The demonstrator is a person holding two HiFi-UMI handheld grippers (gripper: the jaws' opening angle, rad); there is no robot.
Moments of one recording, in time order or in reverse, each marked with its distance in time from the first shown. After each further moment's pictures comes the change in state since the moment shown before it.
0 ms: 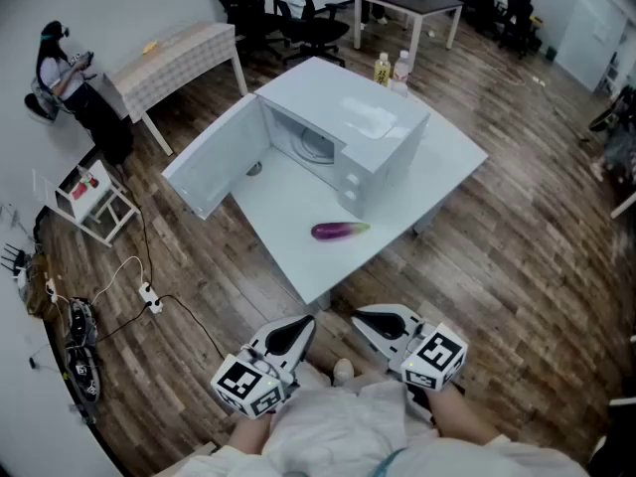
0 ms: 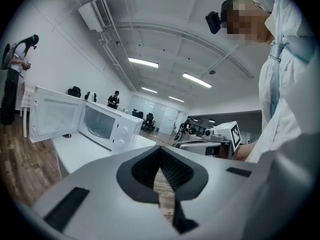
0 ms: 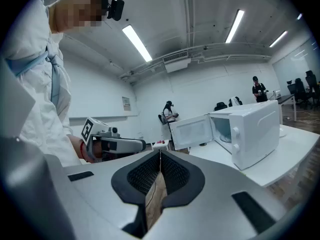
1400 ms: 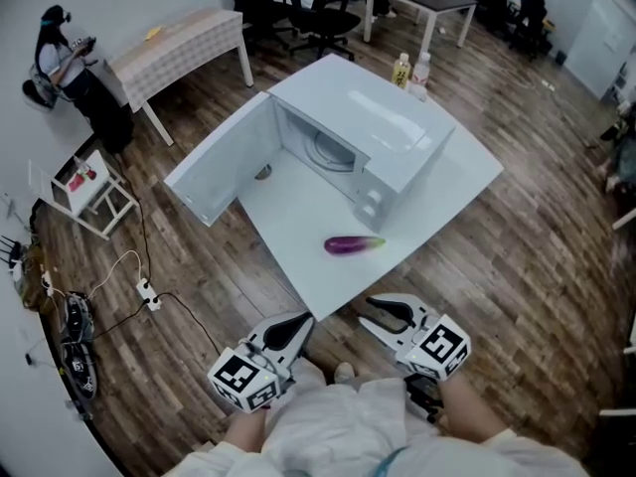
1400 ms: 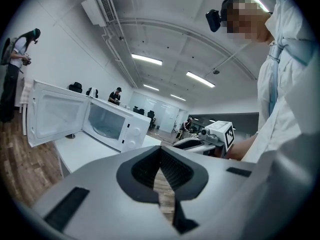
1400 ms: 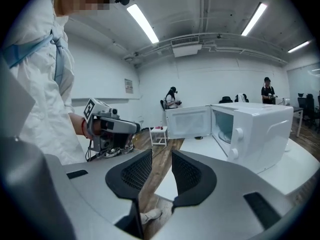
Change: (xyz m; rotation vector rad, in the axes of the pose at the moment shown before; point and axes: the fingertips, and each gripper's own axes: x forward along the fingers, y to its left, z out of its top) left arm 0.019 0.070 0.013 -0.027 0.025 -0.008; right arm 0.049 -0.064 -0.010 -0.127 0.165 0.006
